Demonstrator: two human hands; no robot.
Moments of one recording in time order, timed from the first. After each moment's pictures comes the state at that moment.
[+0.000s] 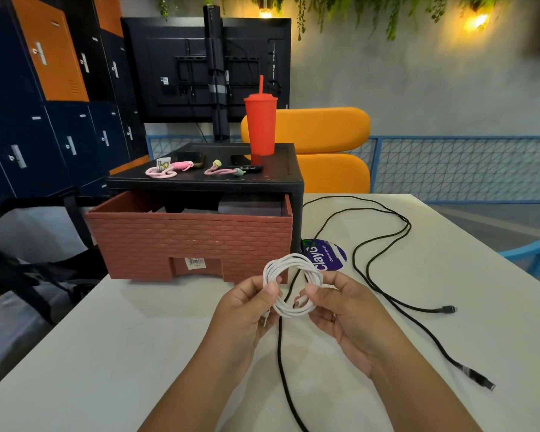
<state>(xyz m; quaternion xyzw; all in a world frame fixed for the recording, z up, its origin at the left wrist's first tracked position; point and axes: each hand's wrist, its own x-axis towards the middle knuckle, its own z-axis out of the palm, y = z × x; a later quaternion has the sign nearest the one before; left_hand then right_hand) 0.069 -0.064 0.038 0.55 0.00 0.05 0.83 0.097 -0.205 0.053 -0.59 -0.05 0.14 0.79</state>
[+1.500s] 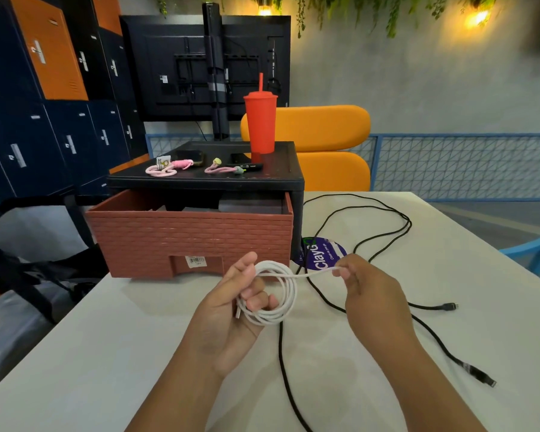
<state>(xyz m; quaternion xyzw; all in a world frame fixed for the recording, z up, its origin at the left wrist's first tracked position) 0.066 -0.053 0.054 0.34 -0.01 0.00 0.94 0.101 -0.222 0.056 -0.91 -0.08 -0.18 0.36</state>
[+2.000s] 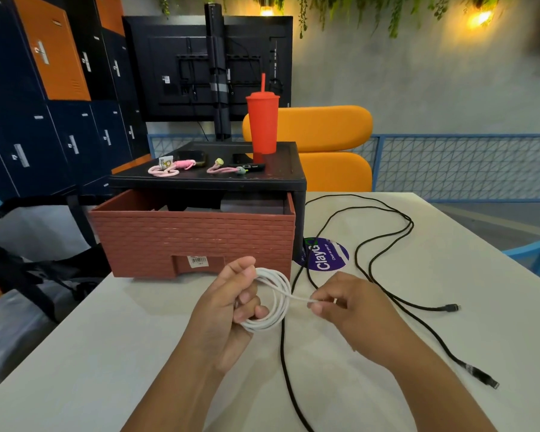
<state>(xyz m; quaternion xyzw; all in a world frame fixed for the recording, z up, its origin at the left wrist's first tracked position) 0.066 -0.045 0.053 0.42 0.02 0.06 0.90 0.098 -0.220 0.056 -0.89 -0.19 -0.03 0.41</state>
